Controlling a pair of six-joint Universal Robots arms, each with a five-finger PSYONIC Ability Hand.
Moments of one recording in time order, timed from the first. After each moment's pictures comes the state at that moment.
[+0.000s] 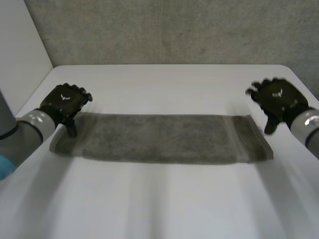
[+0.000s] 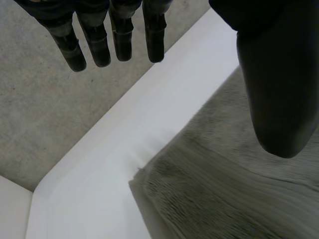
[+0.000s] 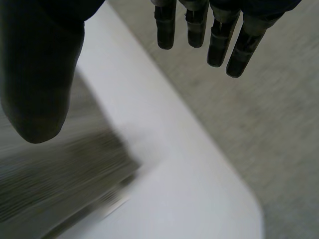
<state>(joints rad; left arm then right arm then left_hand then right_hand) 4.59 -1.97 -1.55 3.25 -1.25 3.70 1.65 -1.31 1.64 -0.11 1.21 2.48 0.26 0.26 0.23 0.23 0.06 0.24 0.24 0.22 0.25 0.06</state>
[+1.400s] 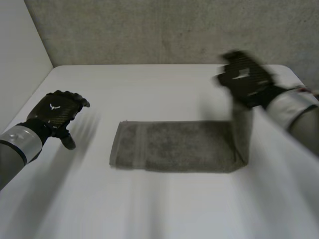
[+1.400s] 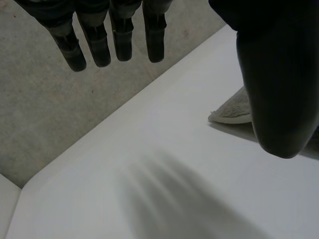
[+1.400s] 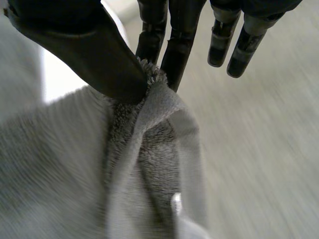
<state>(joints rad) 4.65 -1.72 -1.84 3.31 -1.16 3.58 1.87 -1.32 1.50 -0.11 1.05 2.27 0.26 0.26 0.23 0.23 0.06 1.28 1.27 0.22 0.25 1.14</state>
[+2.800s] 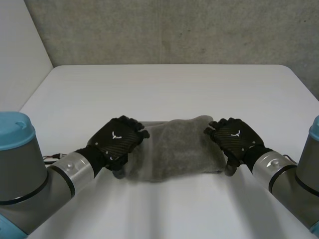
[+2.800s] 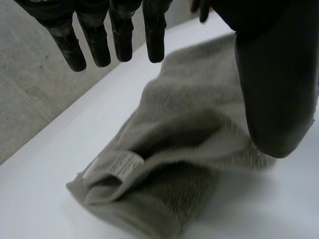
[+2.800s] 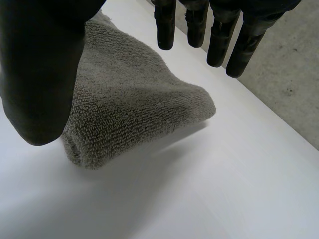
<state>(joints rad) 4.30 -1.80 -1.83 3.29 -1.17 3.62 1.88 -1.31 1.85 -0.17 1.25 2.65 0.27 0.27 0.23 0.23 0.11 0.25 0.24 0.22 0.25 0.06</state>
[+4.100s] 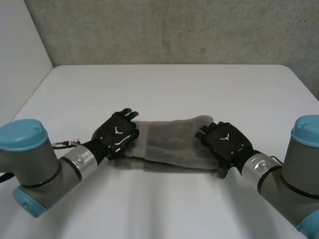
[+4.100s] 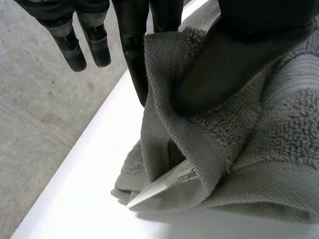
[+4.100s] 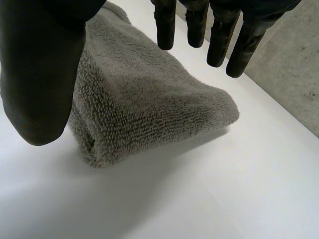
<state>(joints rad) 4.40 -2.06 -1.78 3.61 -1.00 3.84 1.94 -1.23 1.81 -0.18 1.26 2.64 1.25 1.28 0.23 0.23 1.14 0.25 0.24 0.22 0.25 0.06</state>
